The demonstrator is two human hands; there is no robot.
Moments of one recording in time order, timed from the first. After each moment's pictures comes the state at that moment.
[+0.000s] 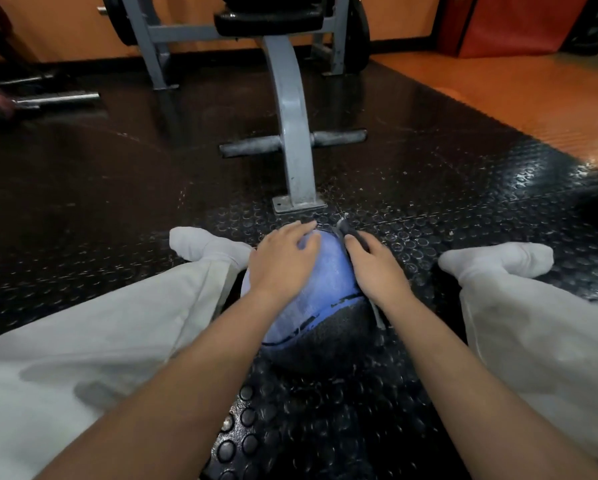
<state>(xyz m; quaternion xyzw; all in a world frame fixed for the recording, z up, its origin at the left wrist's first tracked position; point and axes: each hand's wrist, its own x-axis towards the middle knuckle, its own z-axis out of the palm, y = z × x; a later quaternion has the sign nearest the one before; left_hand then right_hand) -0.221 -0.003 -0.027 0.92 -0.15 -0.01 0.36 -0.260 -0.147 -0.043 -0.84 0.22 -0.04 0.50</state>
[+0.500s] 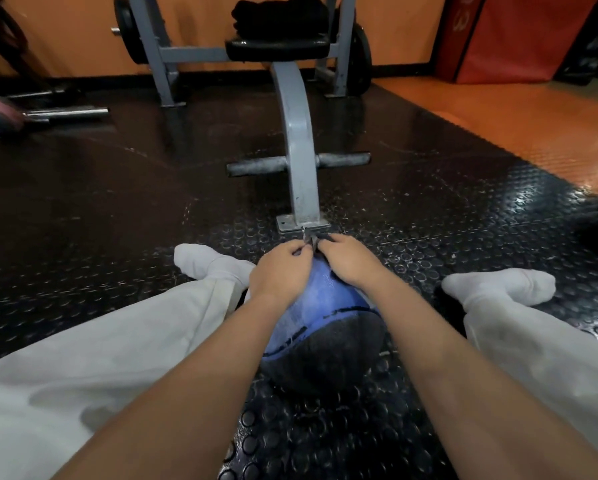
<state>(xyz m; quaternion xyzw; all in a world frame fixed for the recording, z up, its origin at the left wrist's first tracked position) -0.195 -0.001 -0.024 0.91 -0.08 -0.03 0.40 -0.202 -0.128 -0.012 -0.91 0.12 0.03 0.41</state>
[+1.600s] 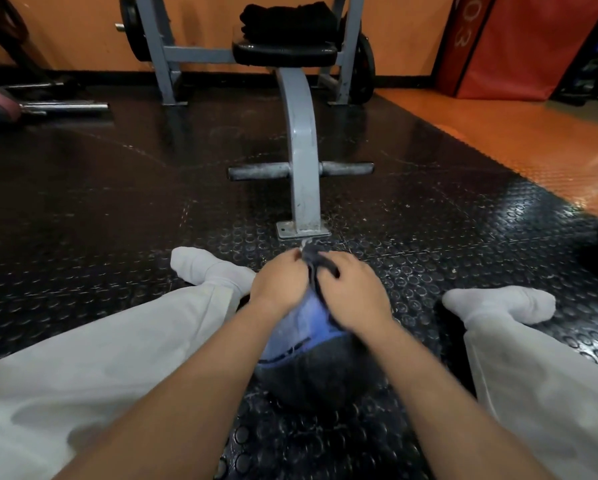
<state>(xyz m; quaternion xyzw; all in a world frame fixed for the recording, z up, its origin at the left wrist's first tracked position) -0.178 0.005 -0.030 0.90 -0.12 -0.07 0.42 -0.235 -0.112 -0.023 -0.94 0.09 -0.08 0.31</state>
